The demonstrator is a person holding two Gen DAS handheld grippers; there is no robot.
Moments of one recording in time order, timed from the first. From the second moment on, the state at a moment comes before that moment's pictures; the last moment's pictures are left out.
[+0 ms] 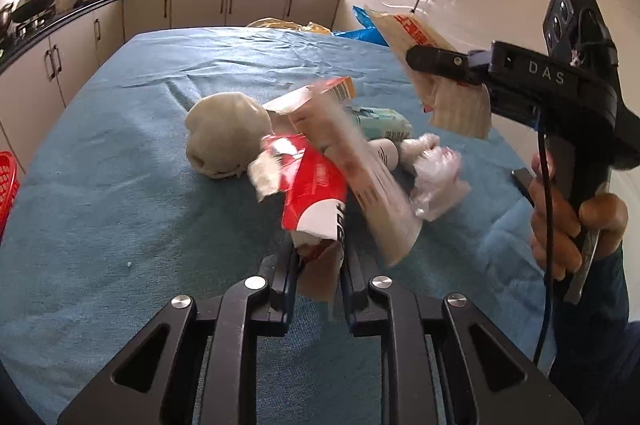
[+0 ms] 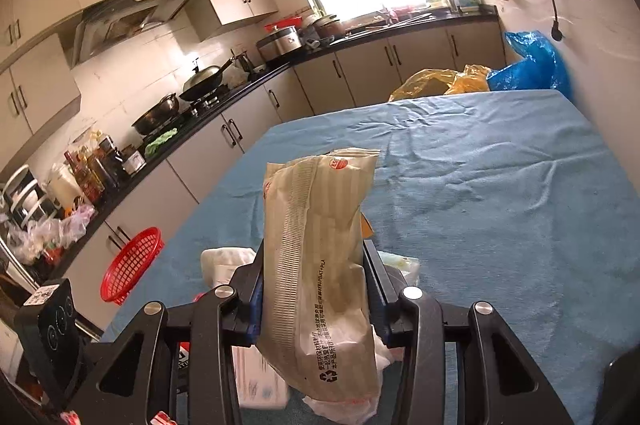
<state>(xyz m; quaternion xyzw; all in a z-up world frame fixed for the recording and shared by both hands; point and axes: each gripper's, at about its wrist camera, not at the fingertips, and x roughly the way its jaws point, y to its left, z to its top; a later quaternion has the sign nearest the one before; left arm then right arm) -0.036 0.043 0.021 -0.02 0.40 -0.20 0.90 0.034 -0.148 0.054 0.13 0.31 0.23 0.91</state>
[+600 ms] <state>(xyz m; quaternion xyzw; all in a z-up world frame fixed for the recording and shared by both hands) -0.007 0.049 0.015 -0.10 0.43 -0.17 0.88 0.030 -0.142 0.051 0.11 0.31 0.24 0.92</state>
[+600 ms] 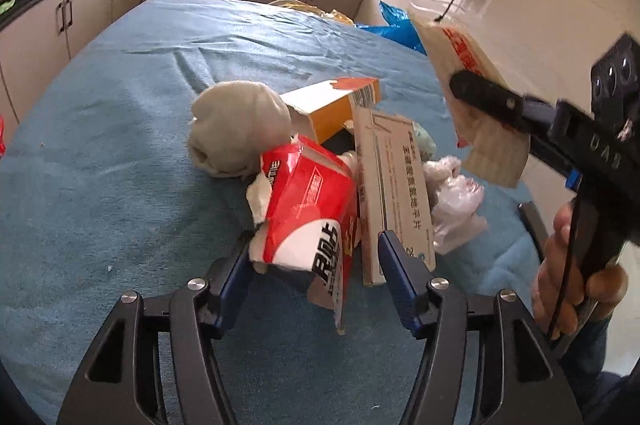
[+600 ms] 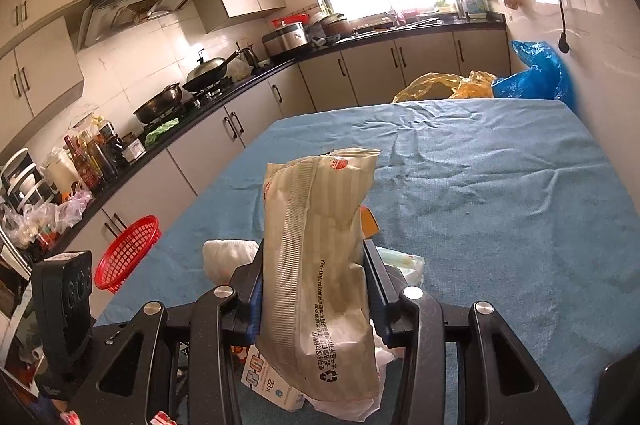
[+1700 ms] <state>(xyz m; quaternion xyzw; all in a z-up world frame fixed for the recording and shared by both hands) -0.015 0.023 0.030 -0.05 0.39 -0.18 0.90 0.024 -0.136 0.051 0.10 0.30 0.25 0.91</state>
